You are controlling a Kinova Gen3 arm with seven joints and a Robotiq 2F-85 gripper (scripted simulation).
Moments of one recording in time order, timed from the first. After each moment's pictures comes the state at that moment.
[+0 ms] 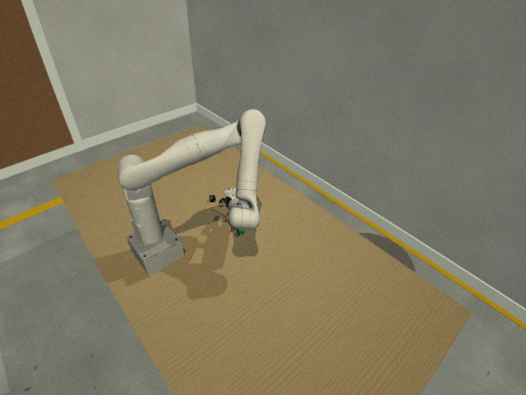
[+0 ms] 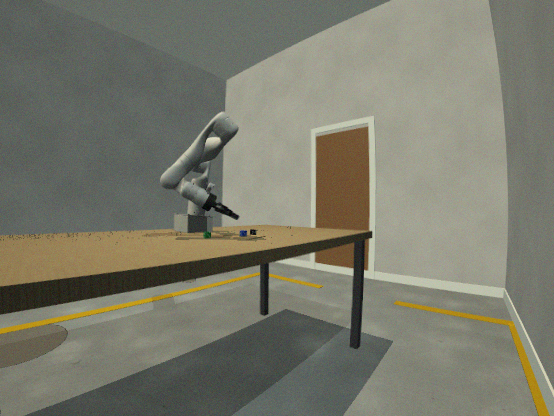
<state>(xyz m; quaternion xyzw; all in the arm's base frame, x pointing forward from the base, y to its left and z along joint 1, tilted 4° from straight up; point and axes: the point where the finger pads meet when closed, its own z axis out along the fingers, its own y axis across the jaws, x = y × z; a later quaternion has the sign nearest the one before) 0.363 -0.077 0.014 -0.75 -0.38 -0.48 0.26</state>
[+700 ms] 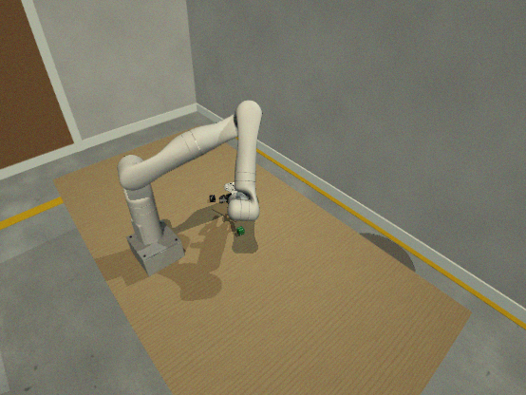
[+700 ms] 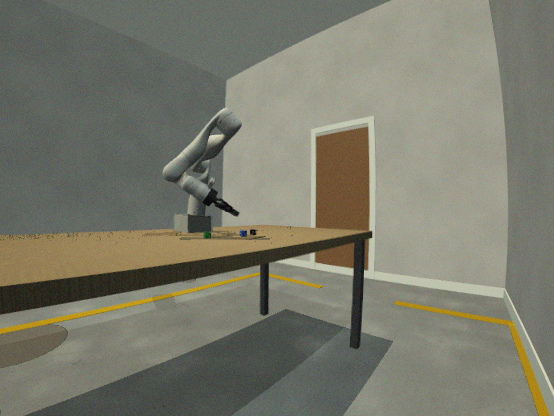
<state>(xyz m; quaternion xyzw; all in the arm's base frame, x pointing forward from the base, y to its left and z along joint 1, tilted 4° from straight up) 0.365 -0.080 0.029 -0.76 -0.38 -0.46 0.24</state>
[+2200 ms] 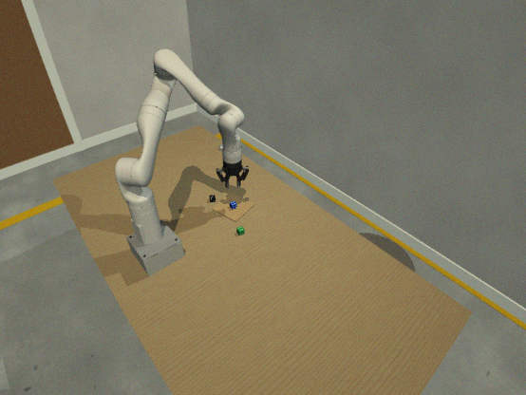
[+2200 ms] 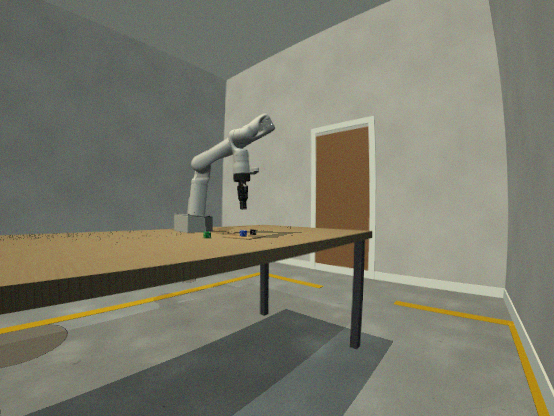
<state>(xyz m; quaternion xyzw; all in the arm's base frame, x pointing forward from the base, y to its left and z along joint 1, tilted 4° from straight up) 0.388 -0.052 0.064 -0.90 -0.44 -0.06 0.04</state>
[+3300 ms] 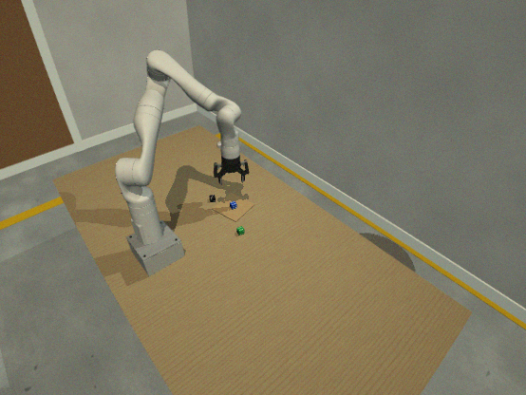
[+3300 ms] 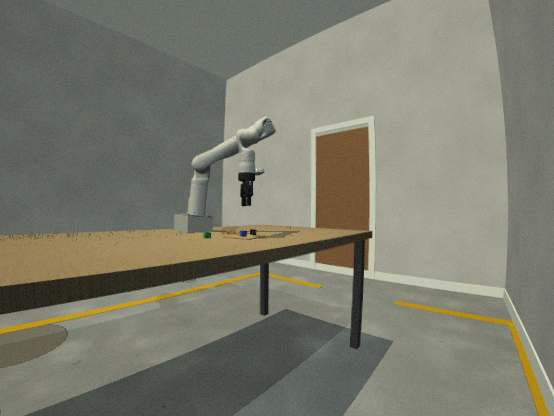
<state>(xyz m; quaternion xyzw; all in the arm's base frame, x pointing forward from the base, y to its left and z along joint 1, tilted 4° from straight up) 0.394 -0.040 0.068 -0.89 -0.45 -0.03 0.02</state>
